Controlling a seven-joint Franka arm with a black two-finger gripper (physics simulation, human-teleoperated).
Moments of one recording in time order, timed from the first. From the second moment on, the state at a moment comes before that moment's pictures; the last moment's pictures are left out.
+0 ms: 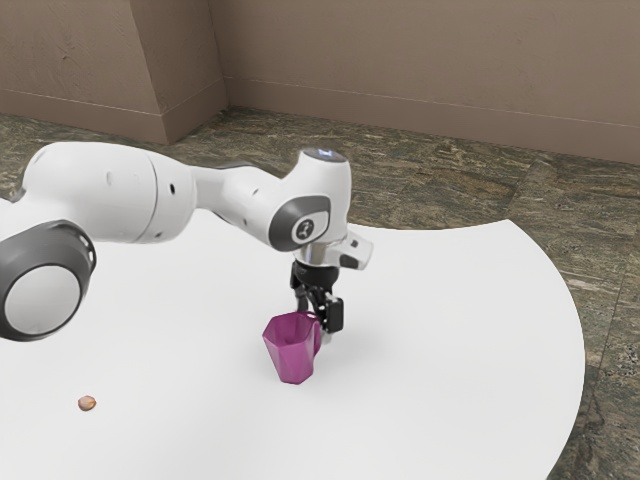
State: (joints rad) arm -0.25 0.56 0.01 -1.62 0.05 1.99 0.31
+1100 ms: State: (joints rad) arm -0.28 0.52 0.01 -1.66 0.08 2.00 0.39
